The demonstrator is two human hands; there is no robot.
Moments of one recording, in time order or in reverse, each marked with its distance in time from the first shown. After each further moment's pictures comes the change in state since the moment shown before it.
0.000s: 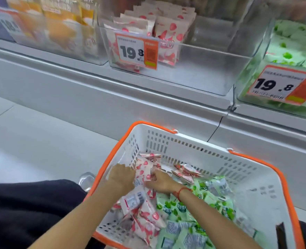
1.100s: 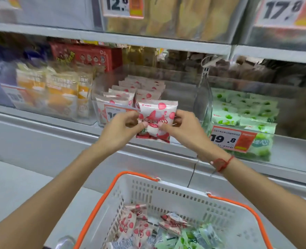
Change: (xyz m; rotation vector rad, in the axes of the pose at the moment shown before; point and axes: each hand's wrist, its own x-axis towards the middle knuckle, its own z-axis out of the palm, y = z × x) left_hand -0.039 -0.054 -0.234 -1.127 0.863 0.308; right_hand -0.143 -0.149 -0.236 0.266 0.832 -0.438
